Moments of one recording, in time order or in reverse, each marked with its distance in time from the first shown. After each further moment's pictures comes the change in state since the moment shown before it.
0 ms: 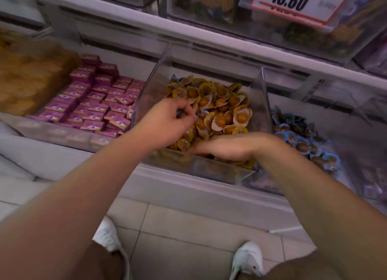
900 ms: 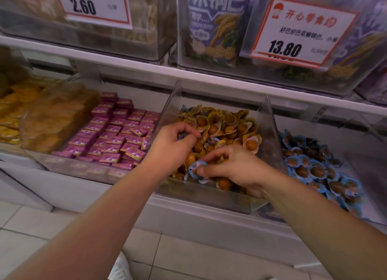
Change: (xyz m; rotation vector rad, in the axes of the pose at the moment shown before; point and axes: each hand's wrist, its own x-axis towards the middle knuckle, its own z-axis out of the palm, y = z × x) left_hand 0.008 -0.009 -0.006 -0.248 0.173 -0.104; right_hand 0.008 0.006 0.010 0.434 0.509 -0.186
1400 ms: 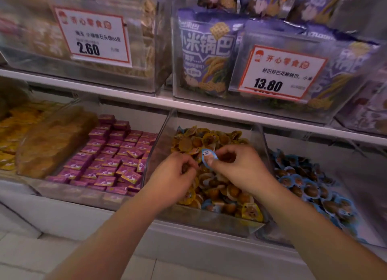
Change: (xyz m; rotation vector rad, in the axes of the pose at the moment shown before) left_hand -0.006 -0.002 0.005 0.348 -0.139 0.121; right_hand 0.017 0.000 -0.023 -0.202 0.458 -0.148
